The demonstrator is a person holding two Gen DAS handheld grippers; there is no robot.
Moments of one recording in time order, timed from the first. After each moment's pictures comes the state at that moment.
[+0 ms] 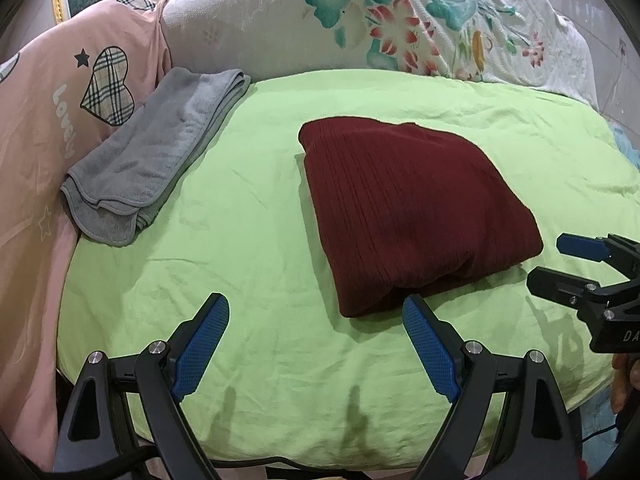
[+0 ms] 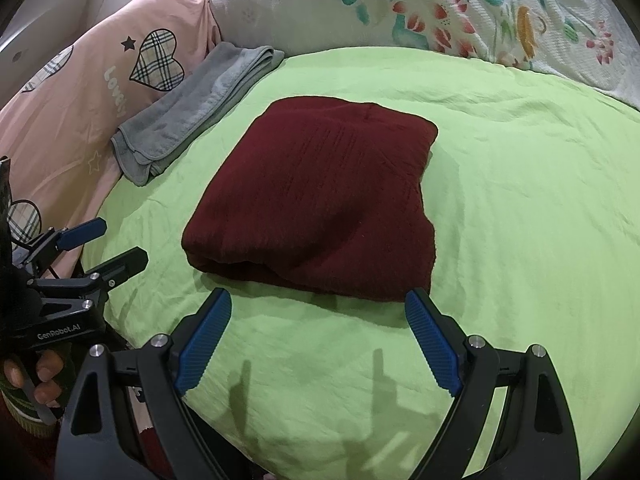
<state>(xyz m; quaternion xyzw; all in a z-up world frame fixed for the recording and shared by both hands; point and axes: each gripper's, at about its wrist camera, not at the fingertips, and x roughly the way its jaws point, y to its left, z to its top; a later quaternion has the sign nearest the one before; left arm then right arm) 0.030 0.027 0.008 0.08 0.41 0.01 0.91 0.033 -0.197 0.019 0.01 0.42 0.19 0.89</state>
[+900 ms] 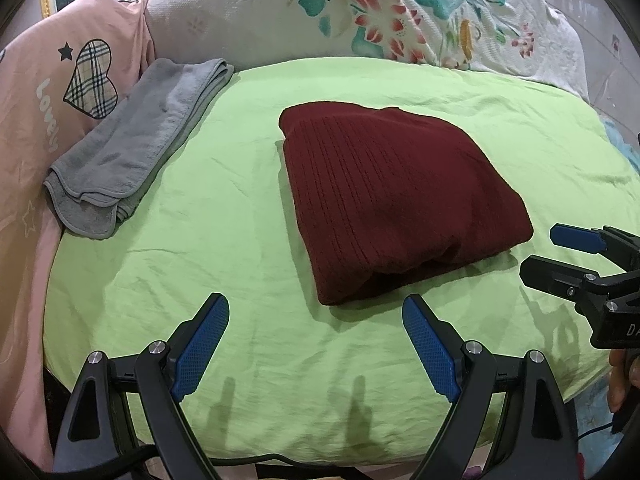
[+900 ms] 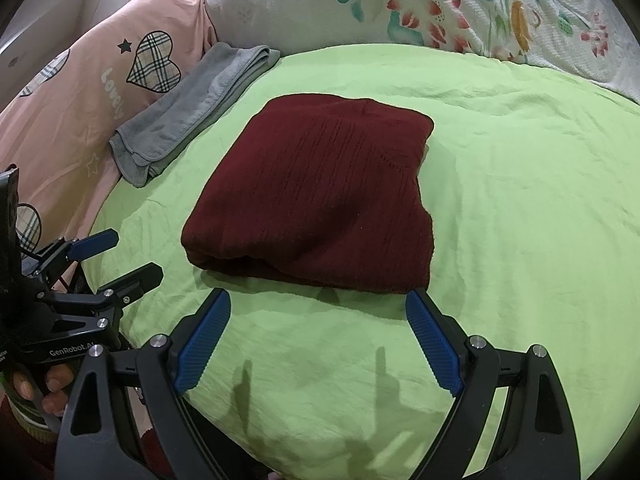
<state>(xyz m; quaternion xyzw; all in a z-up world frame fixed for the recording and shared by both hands) 0.024 0.014 -0.005 0.07 0.42 -0.01 0.90 0.029 -0.197 0.016 0.02 0.43 0.18 0.89</state>
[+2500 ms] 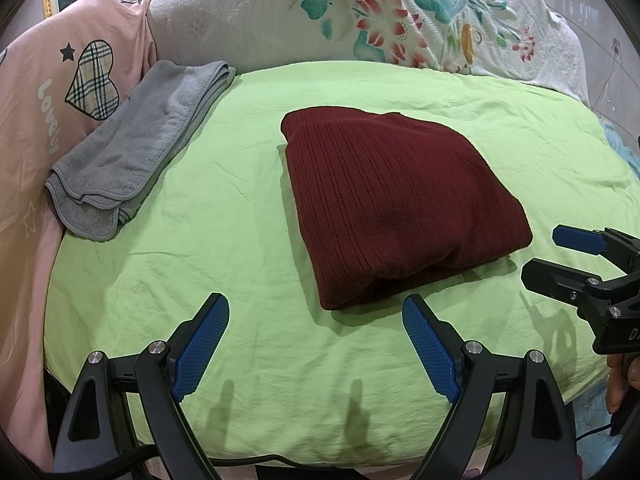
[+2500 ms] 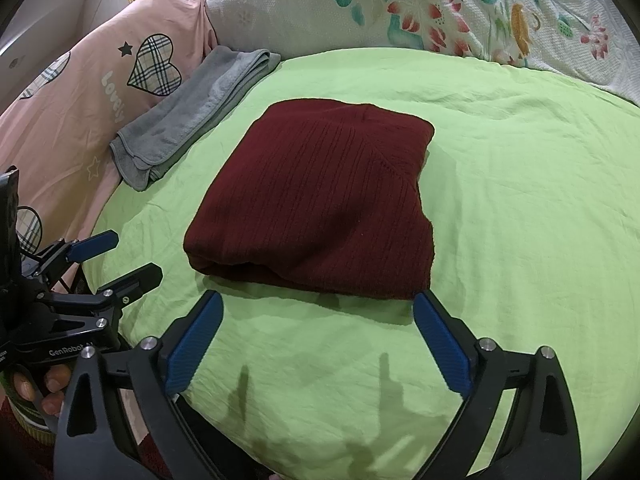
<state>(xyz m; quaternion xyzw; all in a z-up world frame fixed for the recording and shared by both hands) 0.023 0.014 -0.003 0.07 0.42 -0.01 0.90 0.027 -0.197 0.018 0.02 0.42 0.18 0.89</state>
